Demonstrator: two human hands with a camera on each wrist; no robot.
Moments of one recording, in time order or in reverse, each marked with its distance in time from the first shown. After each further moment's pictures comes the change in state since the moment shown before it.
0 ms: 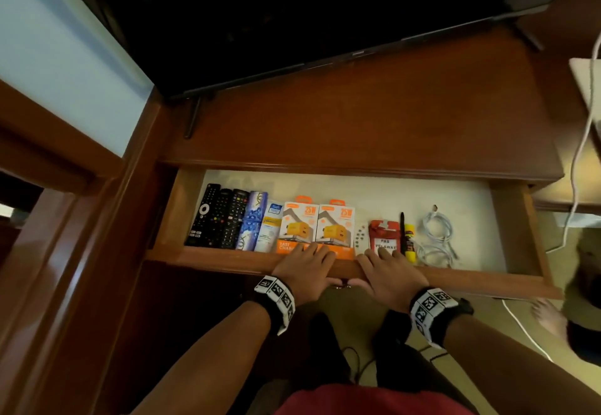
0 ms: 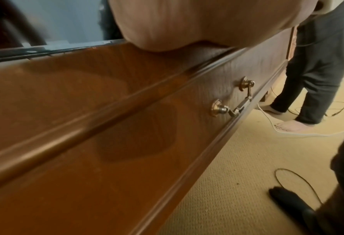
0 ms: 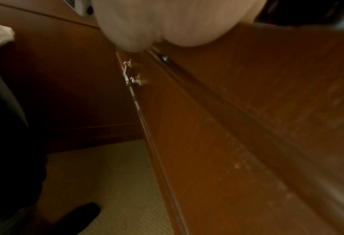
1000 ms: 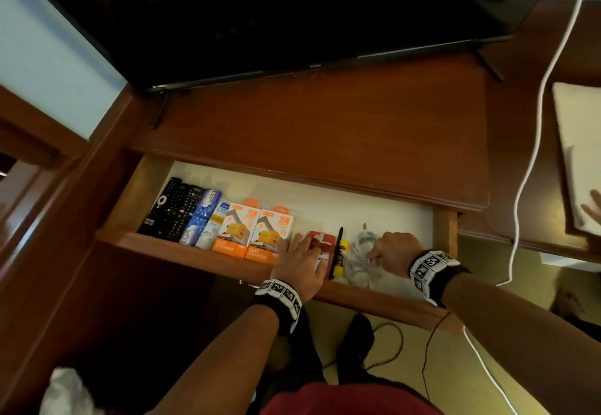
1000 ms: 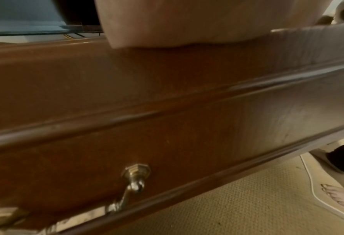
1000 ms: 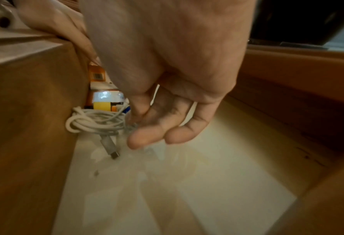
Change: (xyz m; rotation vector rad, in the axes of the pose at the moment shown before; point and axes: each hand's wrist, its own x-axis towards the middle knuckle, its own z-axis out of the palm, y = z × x) left_hand 0.113 0.132 -0.034 -0.284 -0.020 -0.522; right_hand -0.028 0.205 -0.028 0.091 -0.440 -0.005
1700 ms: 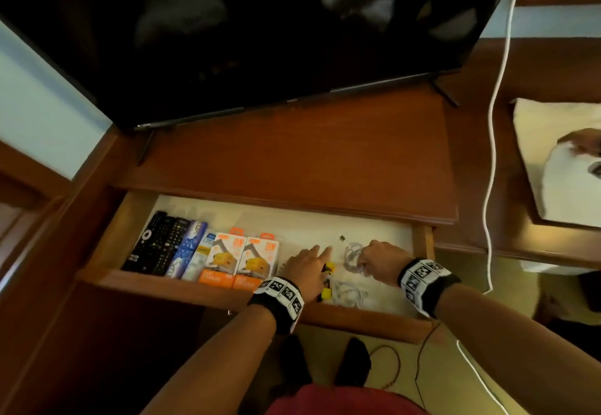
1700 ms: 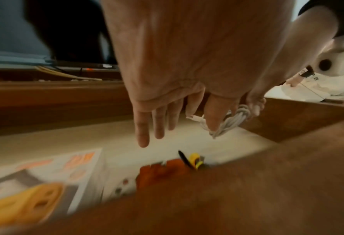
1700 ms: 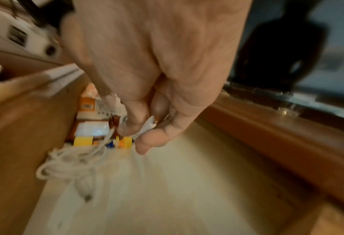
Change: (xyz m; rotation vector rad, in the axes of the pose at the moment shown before) left_hand 0.040 0.025 -0.044 -0.083 -0.171 0.147; right_hand -0.018 0.004 -0.030 0.214 0.005 0.039
